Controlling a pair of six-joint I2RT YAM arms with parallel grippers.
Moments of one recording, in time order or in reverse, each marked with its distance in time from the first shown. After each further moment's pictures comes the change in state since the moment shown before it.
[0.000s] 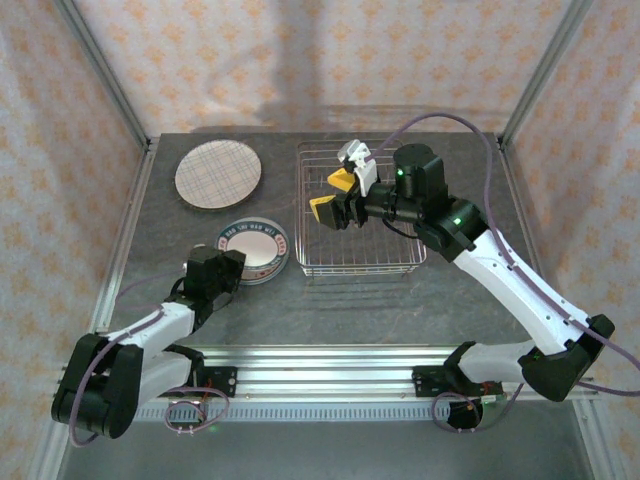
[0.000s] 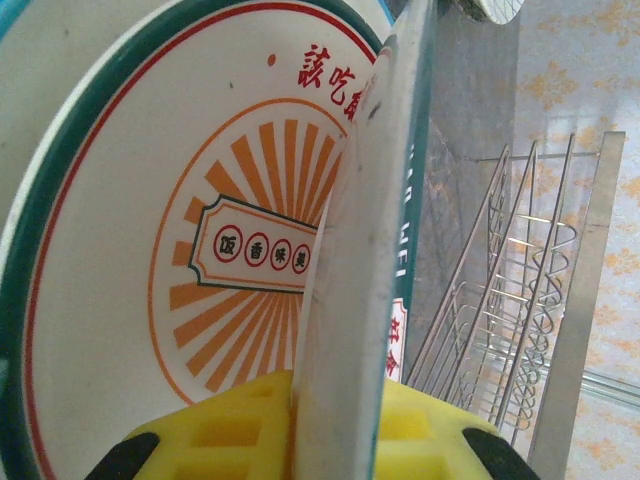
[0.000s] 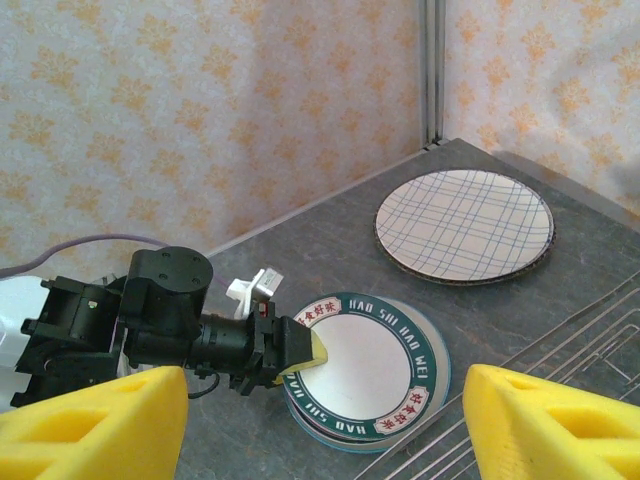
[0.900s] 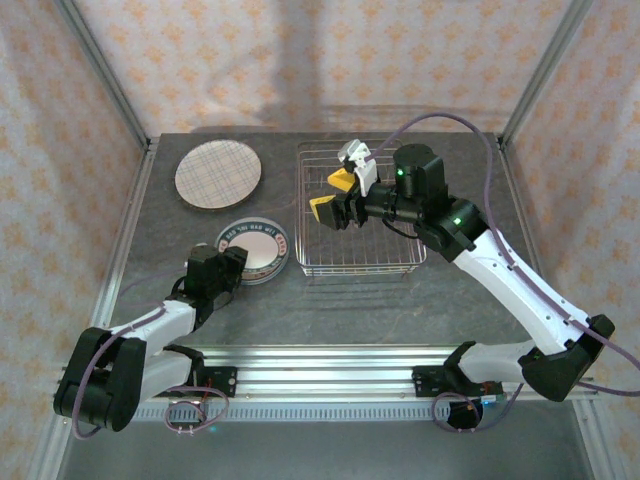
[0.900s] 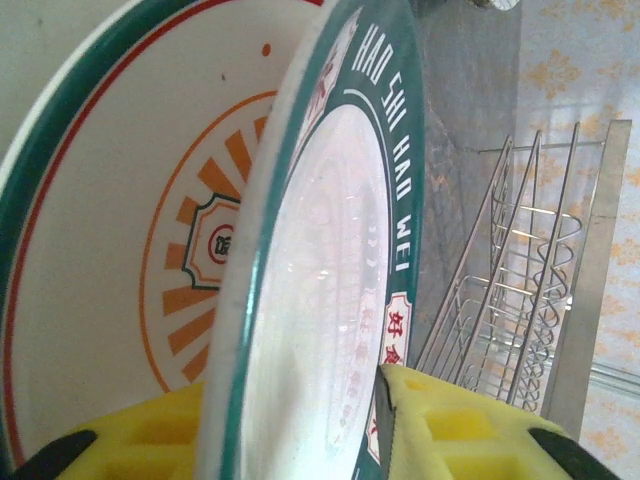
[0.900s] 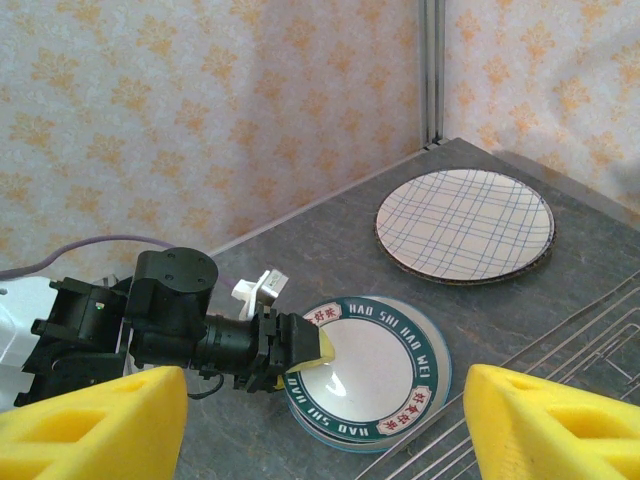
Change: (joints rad) left arm 0.006 0.032 0.000 0.029 0.026 0.022; right arm 0.000 0.000 0.000 0.000 0.000 0.004
